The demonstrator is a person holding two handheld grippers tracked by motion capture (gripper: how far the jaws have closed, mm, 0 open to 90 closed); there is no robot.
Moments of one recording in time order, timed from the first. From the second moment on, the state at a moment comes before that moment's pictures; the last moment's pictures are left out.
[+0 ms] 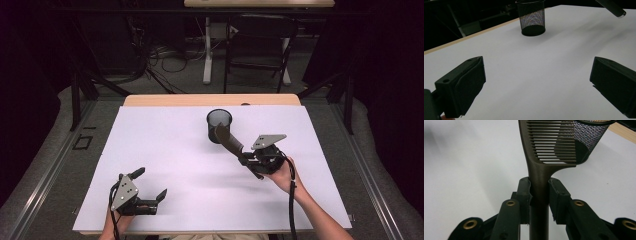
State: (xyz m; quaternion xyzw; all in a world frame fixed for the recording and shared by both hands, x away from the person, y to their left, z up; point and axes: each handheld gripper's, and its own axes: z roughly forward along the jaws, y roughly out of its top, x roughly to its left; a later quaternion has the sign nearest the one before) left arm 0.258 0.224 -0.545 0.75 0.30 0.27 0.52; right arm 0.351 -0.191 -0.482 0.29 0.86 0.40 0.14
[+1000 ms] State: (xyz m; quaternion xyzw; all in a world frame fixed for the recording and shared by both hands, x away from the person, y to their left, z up) left arm 0.259 0.224 -0.545 0.75 0.30 0.28 0.52; right arm 0.359 -0.209 -0.477 0.32 0.82 0.43 0.19
